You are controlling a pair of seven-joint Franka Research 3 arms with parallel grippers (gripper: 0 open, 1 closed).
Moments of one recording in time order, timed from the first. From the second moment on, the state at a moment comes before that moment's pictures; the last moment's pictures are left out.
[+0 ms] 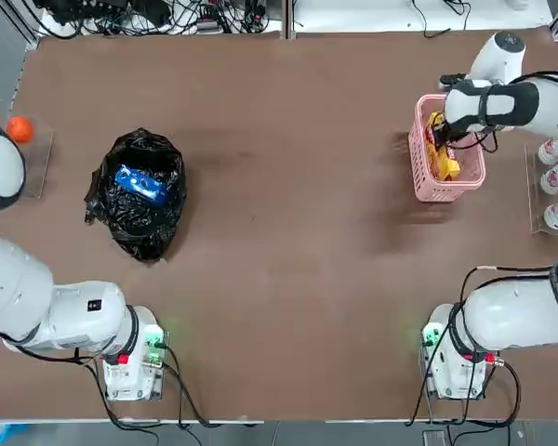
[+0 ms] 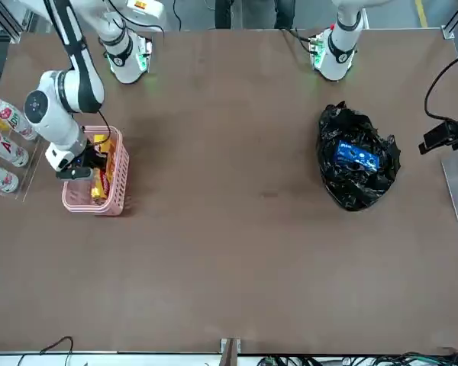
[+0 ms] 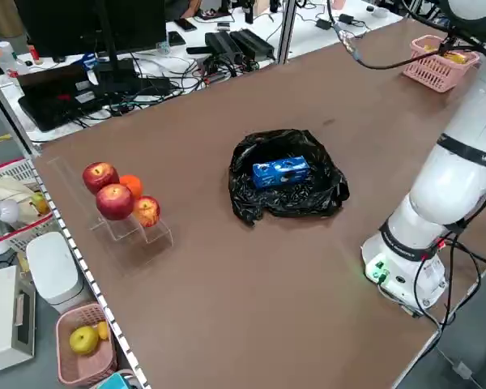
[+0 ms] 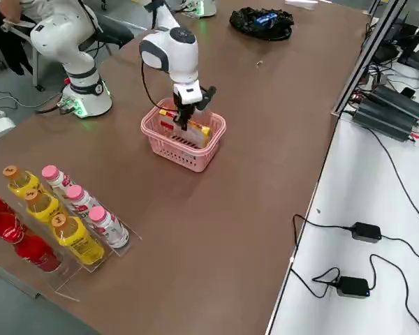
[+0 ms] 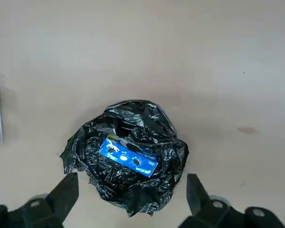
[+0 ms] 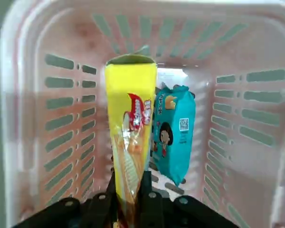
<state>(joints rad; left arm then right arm) 0.10 0.11 -0.03 -1.47 -0.06 1.52 -0.04 0.07 0.00 -0.09 -2.45 0.00 2.43 -0.10</state>
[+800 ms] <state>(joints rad) 0.10 0.12 -0.03 -1.46 -0.06 1.52 -0.04 0.07 -0.04 -0.10 -2.19 0.00 1.99 -0.21</state>
